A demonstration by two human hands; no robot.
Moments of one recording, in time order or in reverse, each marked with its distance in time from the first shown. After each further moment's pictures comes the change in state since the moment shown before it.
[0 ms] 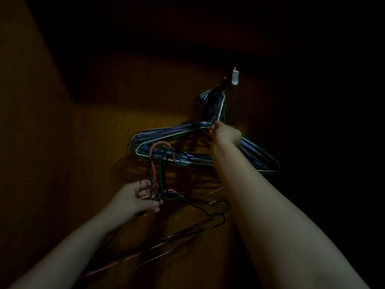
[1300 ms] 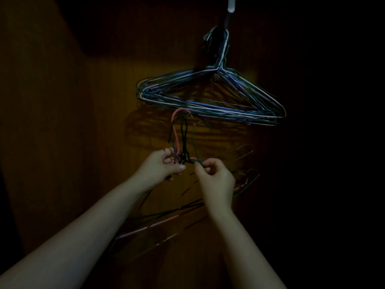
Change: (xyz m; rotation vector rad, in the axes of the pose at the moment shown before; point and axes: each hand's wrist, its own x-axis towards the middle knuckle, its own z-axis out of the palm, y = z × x) left_hand -0.054 -0.008 0.073 0.057 0.011 -0.025; right_hand -0.191 0.121 -0.133 -0.687 -0.109 -0.299
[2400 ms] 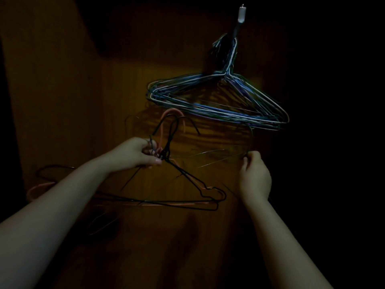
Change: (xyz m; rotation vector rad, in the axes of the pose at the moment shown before) left_hand -0.007 0.009 -0.073 0.323 -0.078 0.024; right_hand 0.042 0.022 -0.055 -0.576 0.191 -0.129
